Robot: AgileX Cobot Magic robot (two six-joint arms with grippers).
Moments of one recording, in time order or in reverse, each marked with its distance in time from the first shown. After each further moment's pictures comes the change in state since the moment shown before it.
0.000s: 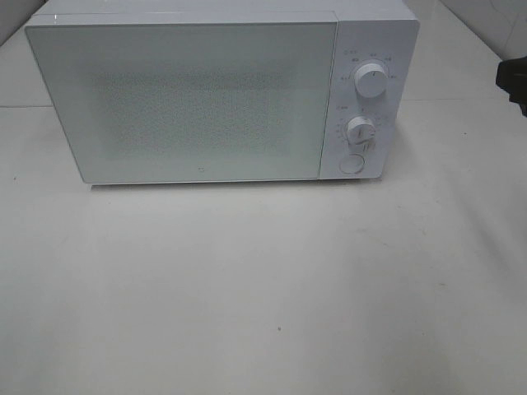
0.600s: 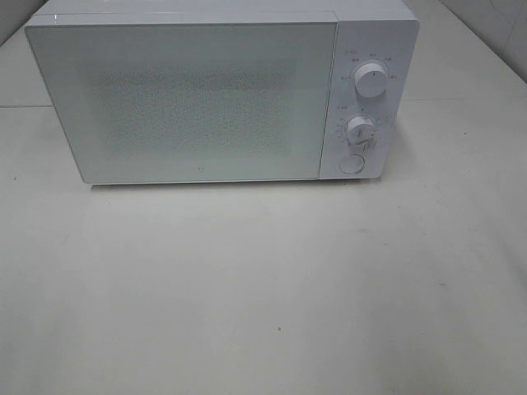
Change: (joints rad) left arm 0.000 0.000 0.000 0.000 0.000 0.000; right arm 0.000 -0.269 -0.010 0.000 0.392 -0.007
